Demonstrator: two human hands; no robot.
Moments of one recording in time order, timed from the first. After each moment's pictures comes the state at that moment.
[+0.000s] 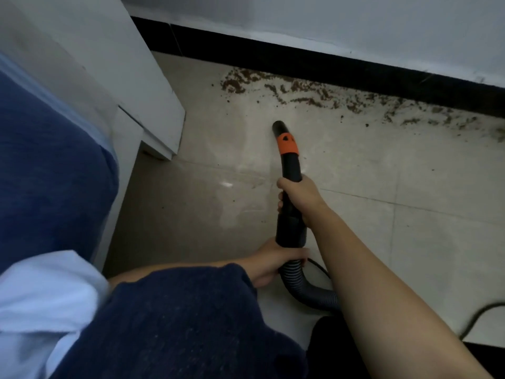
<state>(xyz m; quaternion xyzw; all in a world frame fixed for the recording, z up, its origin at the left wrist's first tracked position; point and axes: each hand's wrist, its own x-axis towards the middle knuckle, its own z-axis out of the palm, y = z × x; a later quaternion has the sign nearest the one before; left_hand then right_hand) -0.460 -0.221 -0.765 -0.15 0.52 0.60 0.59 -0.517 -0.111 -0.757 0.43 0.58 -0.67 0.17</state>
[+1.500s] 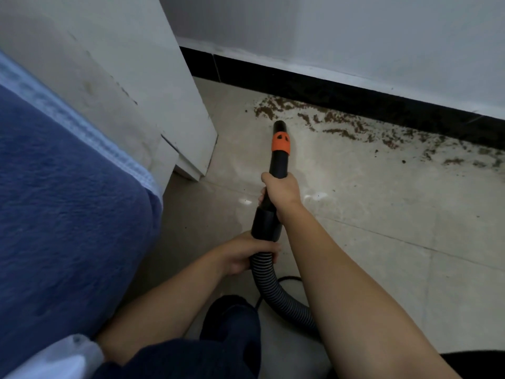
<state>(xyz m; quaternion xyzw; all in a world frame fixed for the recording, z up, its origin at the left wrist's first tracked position) -0.553 -0.284 -0.779 -0.16 0.55 0.59 0.57 -0.609 -0.174 -0.771 0.43 0.57 -0.69 0.13</state>
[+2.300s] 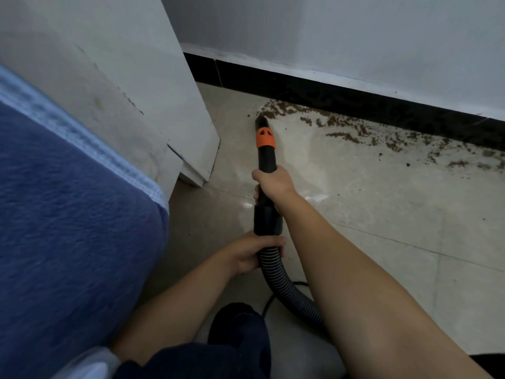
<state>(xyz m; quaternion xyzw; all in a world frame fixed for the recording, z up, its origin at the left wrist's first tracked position) -0.567 -0.281 -0.779 -0.18 0.52 0.62 0.56 -0.639 -0.182 -0.774 0.38 0.62 -0.66 0.19</state>
